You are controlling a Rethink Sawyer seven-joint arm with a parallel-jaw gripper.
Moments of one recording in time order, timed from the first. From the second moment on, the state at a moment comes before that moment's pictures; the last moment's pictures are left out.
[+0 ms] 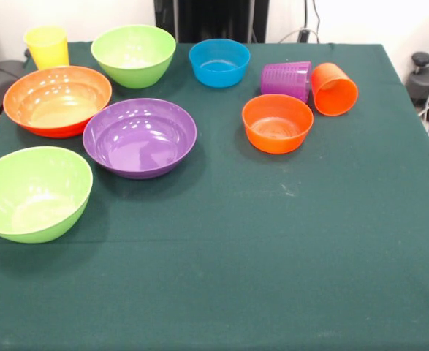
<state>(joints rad) -0.26 -0.11 -0.54 2.12 -0.75 -0.55 0.14</state>
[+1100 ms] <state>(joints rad) -0.34 -0.34 -0.33 2.17 -0.77 -0.21 0.14</state>
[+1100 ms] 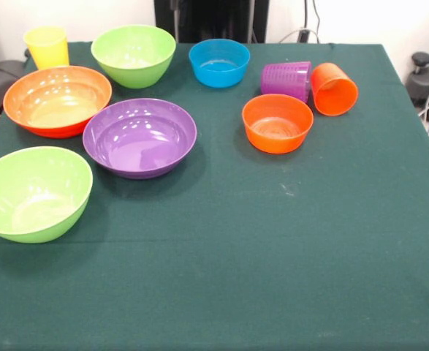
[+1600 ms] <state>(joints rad) -0.32 -0.36 -0.30 2.17 -0.77 -0.20 0.14</state>
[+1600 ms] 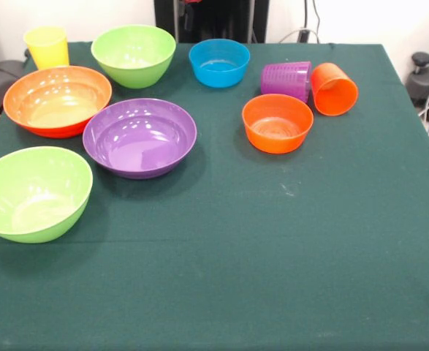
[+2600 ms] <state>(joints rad) -0.04 -0.32 -0.36 2.22 -0.75 -0.28 0.14</state>
